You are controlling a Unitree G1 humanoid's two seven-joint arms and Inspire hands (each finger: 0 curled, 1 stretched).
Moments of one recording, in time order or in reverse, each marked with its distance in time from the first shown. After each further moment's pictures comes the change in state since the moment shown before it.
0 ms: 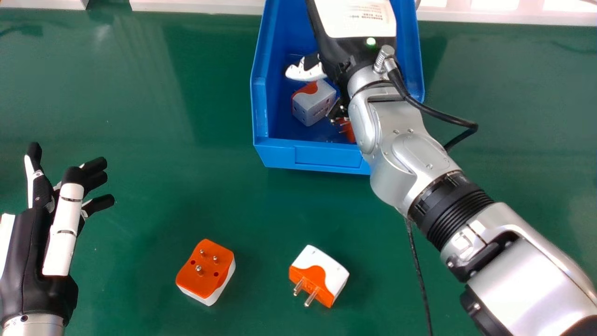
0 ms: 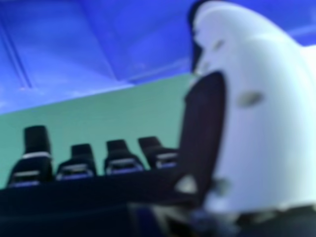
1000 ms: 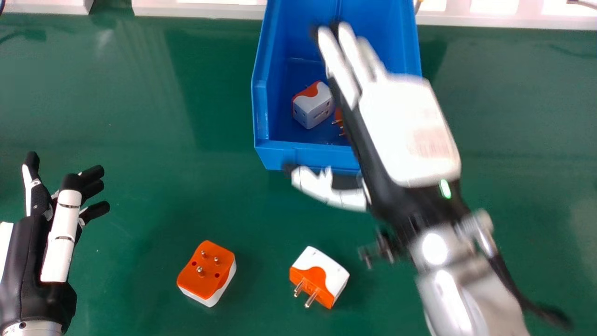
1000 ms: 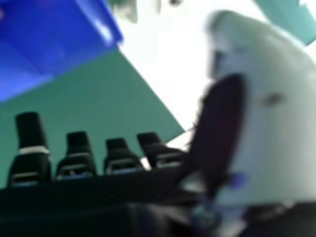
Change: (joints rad) left arm 0.019 -0.009 0.008 -0.002 -0.003 0.019 0.003; right arm 1.088 -0.284 -0.001 -1.248 -0.134 -0.148 0.055
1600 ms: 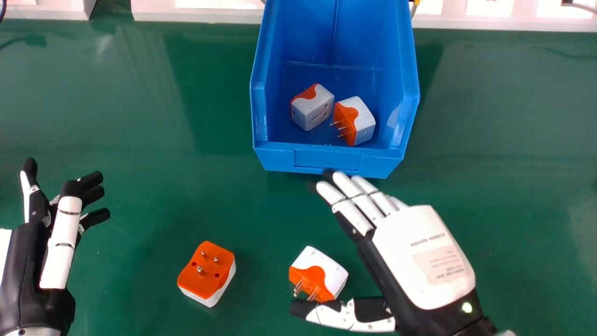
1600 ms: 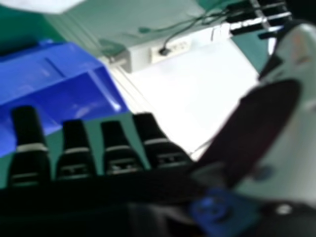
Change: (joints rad) left arm 0.016 -0.006 0.001 0.013 0.000 -0.022 0.000; right arm 0.236 -0.101 -0.062 0.141 -0.011 -0.309 -0.155
